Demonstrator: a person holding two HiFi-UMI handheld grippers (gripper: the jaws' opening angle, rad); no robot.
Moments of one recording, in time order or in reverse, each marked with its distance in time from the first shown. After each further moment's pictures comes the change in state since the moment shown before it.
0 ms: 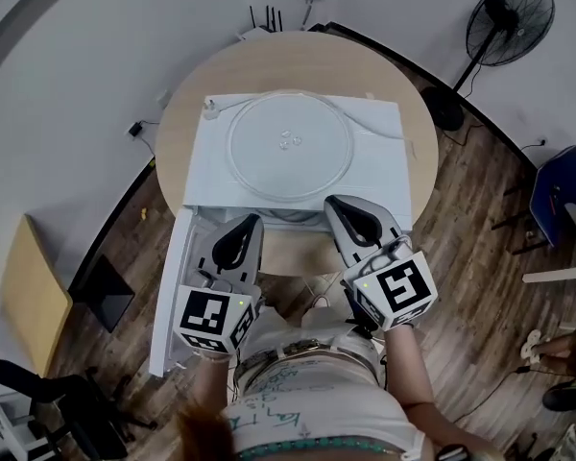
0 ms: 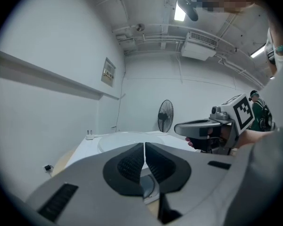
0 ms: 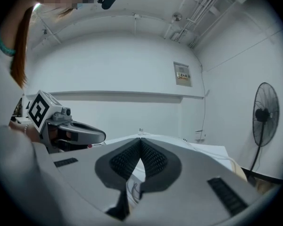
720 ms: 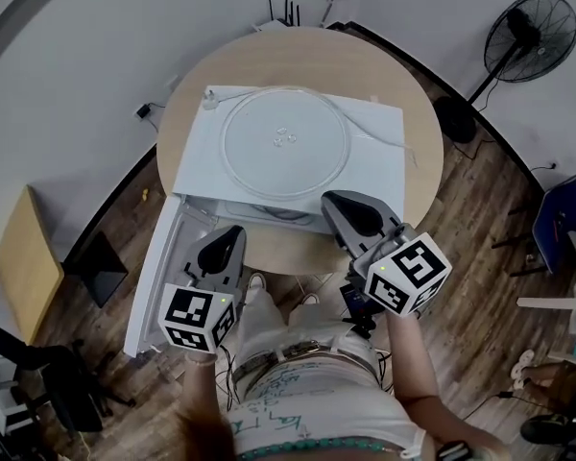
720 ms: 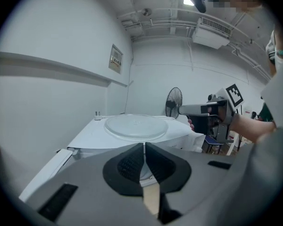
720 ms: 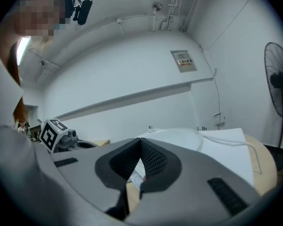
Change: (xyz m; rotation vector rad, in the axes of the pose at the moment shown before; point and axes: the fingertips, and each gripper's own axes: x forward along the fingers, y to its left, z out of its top) left arm -0.005 -0.008 -0.043 -0.046 0.169 0.107; right arm -0.007 -0.030 -0.007 0.230 0.009 0.220
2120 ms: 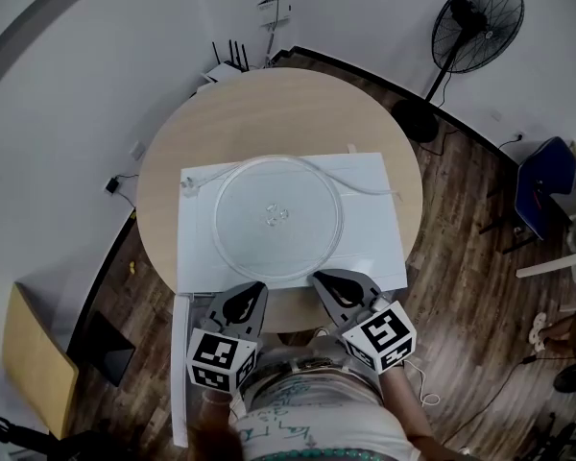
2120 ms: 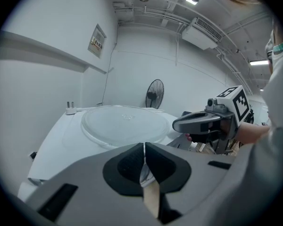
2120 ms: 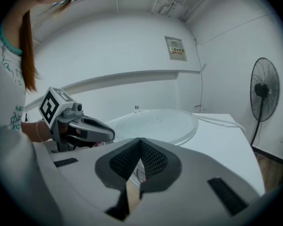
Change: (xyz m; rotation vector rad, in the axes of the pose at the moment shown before) left arm 0.067 0.020 -0.003 0.045 0.142 -0.310; right arm 0.042 -0.006 -0.063 -0.041 0.223 -0.241
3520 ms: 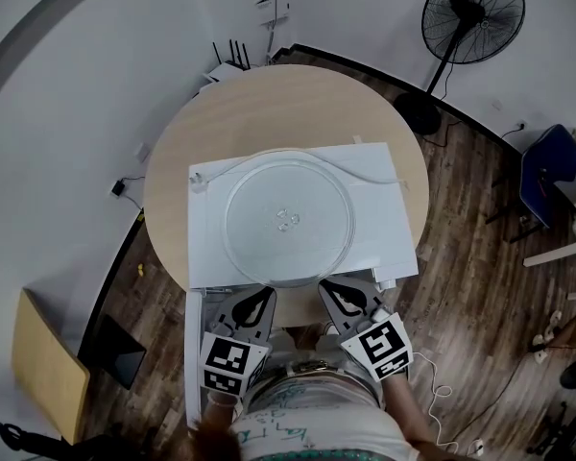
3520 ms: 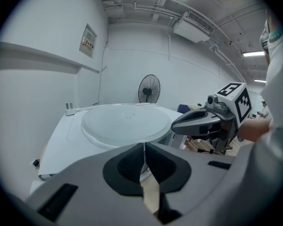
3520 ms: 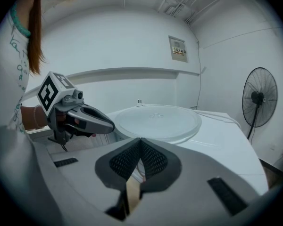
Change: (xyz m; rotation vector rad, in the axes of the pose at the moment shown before) left arm -0.017 -0.005 -0.017 0.091 0.052 -0.025; right arm -0.004 0.029 -0.025 -0.070 0.039 -0.063
